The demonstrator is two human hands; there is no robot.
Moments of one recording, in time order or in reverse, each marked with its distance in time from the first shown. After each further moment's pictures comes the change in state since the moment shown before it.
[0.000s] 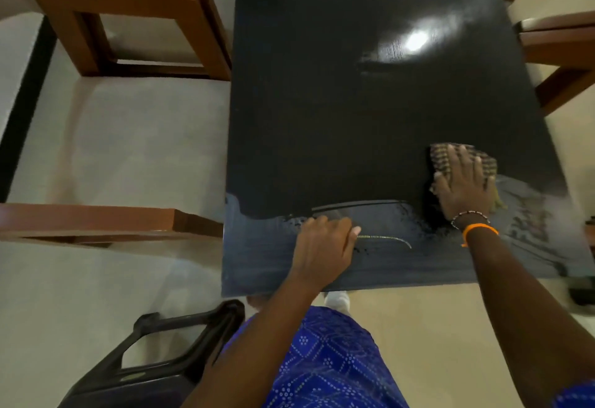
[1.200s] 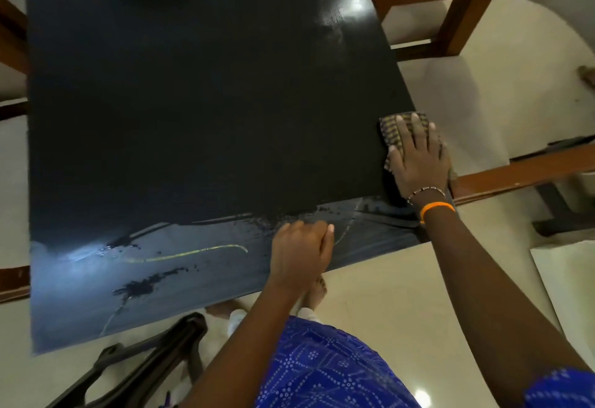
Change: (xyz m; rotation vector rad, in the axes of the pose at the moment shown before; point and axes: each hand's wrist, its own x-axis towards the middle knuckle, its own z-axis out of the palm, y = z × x) left_hand 0.059 0.206 0.109 -0.001 -0.170 0.069; right_hand 0.054 0.215 -0.001 0.057 0.061 0.007
